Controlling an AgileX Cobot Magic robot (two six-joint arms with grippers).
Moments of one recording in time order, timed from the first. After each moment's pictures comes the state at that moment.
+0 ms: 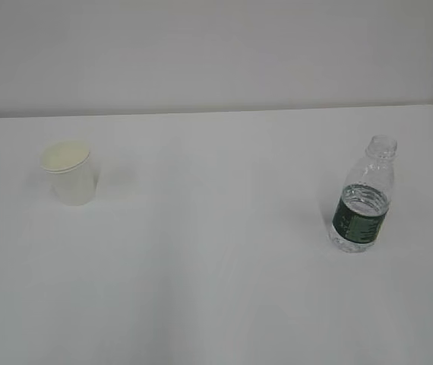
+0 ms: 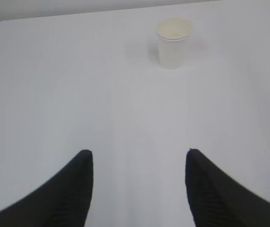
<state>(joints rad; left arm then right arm) 0.06 0.00 -0.53 -0.07 1.09 0.08 0.17 -0.02 -0.50 -0.06 1.14 0.04</state>
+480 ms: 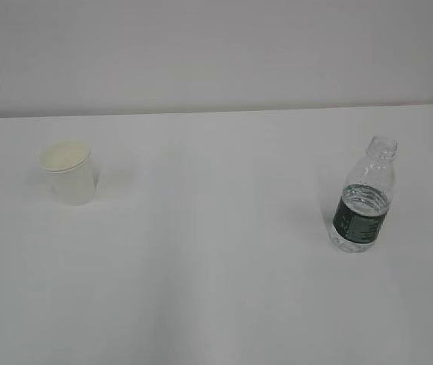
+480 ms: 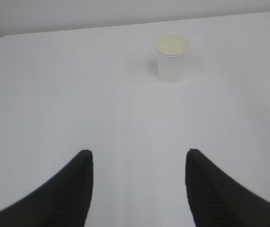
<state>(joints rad) 0.06 0.00 -0.55 -0.08 1.08 0.08 0.17 -0.02 -0.53 -0.07 1.13 -0.02</state>
